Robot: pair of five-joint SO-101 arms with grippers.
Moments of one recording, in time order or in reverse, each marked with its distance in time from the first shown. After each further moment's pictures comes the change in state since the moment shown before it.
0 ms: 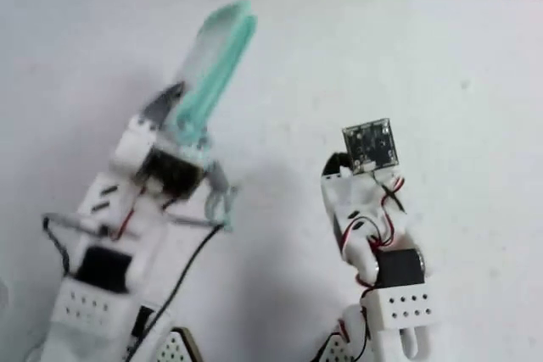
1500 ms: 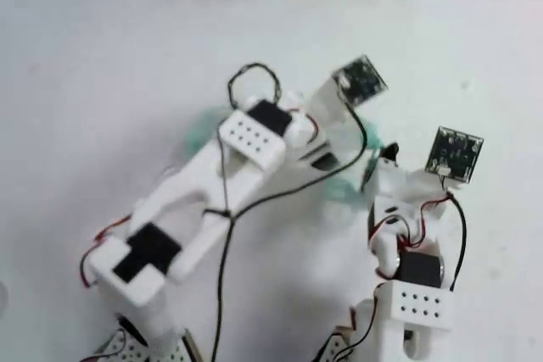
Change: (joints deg) left arm 18.8 82.7 -63.3 32.7 2.0; right arm 15.8 0.0 5.4 -11.5 -16.7
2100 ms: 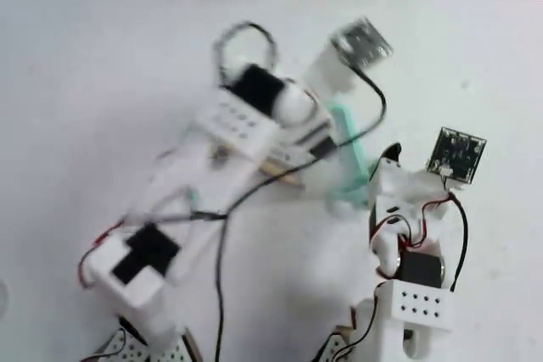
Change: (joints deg) left arm -0.1 0.3 -29.6 33.7 4.8; right arm 0.8 0.0 0.0 0.0 0.0
